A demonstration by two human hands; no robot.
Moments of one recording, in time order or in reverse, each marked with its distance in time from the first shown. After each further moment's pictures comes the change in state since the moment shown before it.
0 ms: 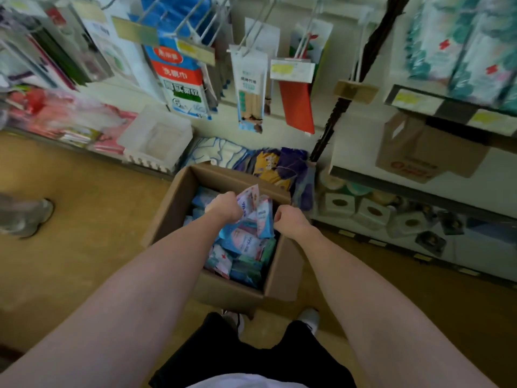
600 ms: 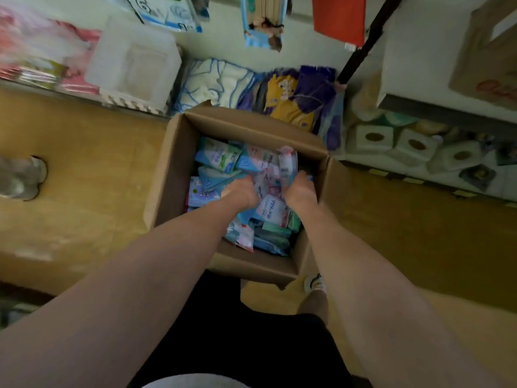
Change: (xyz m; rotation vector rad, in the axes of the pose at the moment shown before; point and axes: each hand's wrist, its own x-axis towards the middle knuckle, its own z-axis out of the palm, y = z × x) left_hand 0.094 -0.043 0.086 0.065 -0.299 -0.074; right_hand 0.116 0.002 0.106 0.196 0.023 0.349
